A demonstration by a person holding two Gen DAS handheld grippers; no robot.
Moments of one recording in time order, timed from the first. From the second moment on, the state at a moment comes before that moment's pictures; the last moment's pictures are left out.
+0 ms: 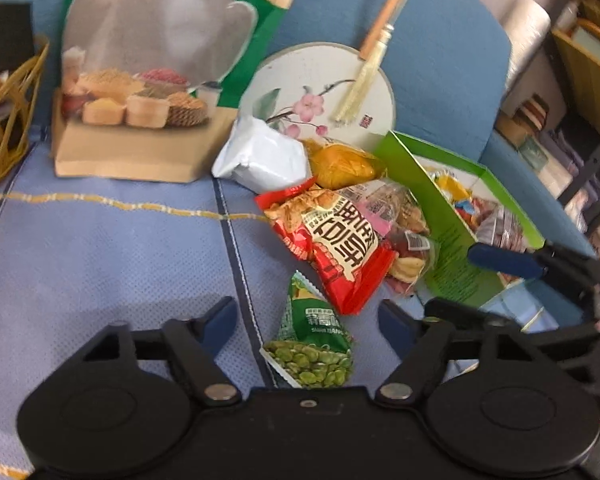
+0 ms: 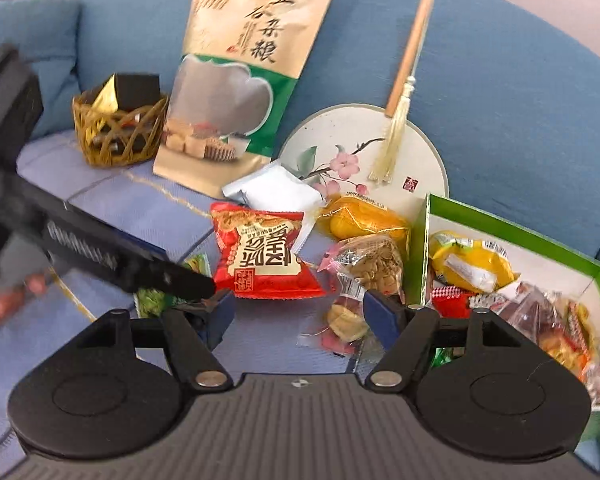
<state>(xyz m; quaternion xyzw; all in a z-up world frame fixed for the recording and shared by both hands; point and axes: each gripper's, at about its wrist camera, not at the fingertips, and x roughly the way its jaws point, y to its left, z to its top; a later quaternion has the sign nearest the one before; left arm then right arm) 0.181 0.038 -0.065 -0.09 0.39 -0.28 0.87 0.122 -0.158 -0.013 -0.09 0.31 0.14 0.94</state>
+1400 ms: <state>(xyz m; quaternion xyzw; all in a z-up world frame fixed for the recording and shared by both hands) 0.133 0.154 -0.031 -0.13 0.31 -0.21 0.92 0.141 -0.070 -0.044 -0.02 0.40 0.24 0.88</state>
